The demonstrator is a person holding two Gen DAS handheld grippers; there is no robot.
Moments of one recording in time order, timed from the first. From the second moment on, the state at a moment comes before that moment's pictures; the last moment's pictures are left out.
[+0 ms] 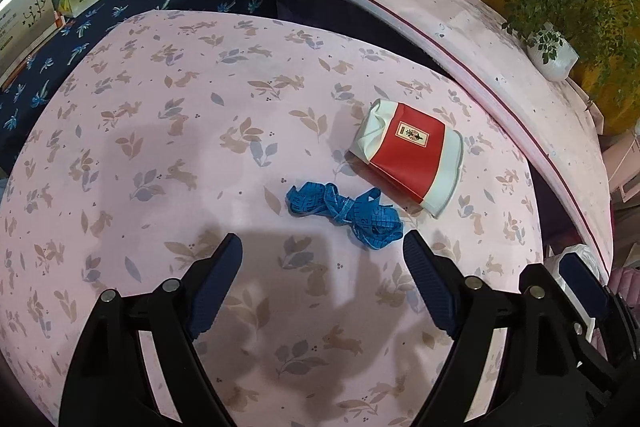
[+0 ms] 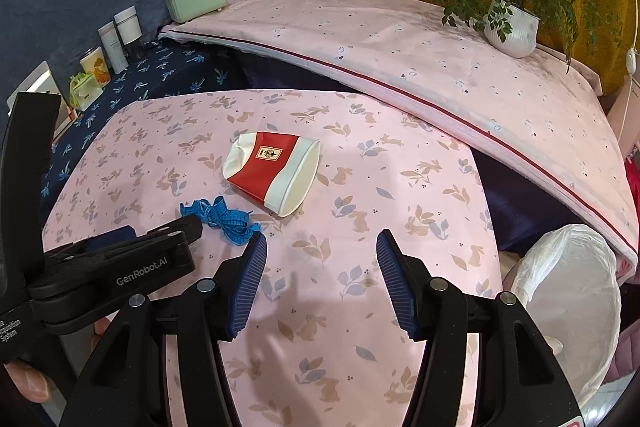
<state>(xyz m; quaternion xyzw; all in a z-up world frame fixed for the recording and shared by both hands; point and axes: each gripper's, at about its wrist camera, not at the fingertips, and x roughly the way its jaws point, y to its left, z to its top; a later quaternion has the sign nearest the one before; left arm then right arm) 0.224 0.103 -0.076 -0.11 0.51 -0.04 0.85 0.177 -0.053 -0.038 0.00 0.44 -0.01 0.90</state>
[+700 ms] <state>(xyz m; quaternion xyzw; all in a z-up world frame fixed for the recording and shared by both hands) 0.260 0.121 -0.113 -0.14 0.54 -0.04 0.83 0.249 -0.046 -0.083 0.08 0.48 0.02 0.87</state>
